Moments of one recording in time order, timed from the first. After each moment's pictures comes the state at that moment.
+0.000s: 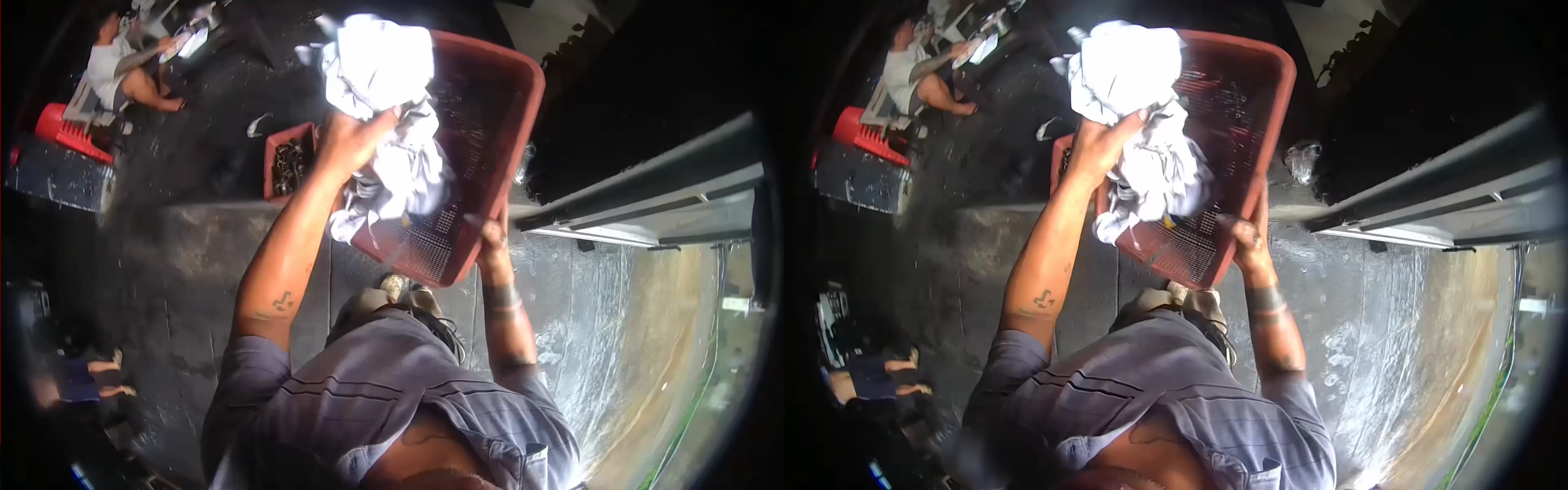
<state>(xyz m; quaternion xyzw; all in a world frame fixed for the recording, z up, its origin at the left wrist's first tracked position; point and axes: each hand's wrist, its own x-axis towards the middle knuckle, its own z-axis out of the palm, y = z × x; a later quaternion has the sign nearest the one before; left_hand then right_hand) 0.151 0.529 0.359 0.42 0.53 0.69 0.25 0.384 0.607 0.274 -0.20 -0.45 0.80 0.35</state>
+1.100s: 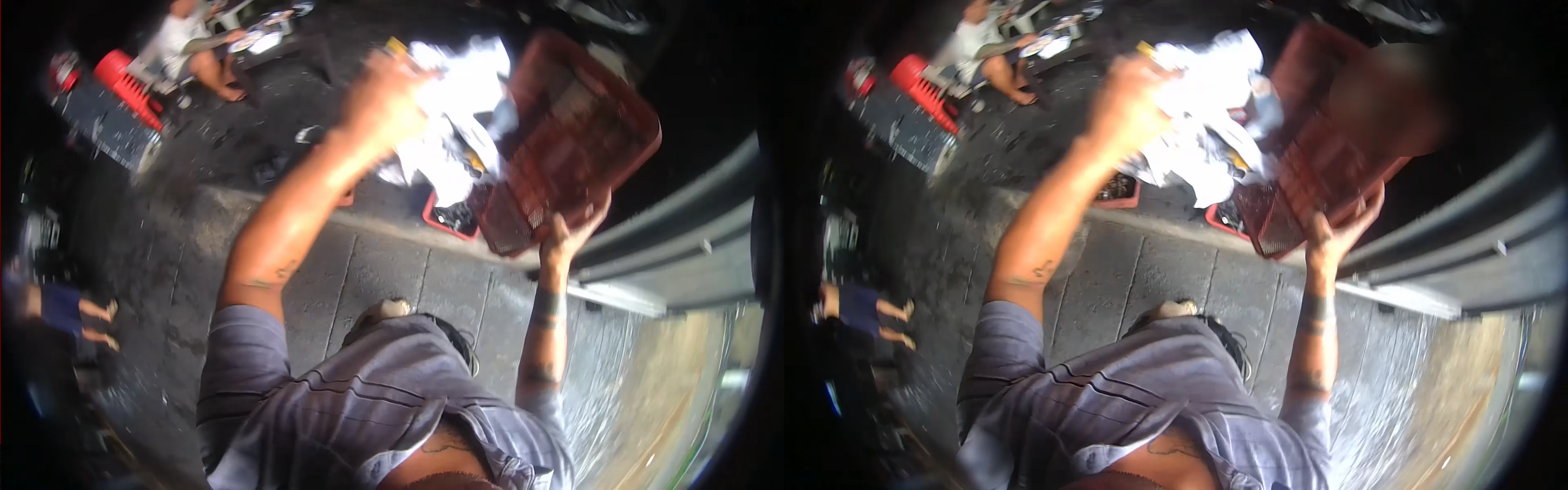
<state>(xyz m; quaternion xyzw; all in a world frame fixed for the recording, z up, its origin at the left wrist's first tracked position) 0.167 0.507 0.462 0.57 0.75 0.19 -0.28 0.416 0.670 0.355 -0.16 -0.63 0.48 0.59</state>
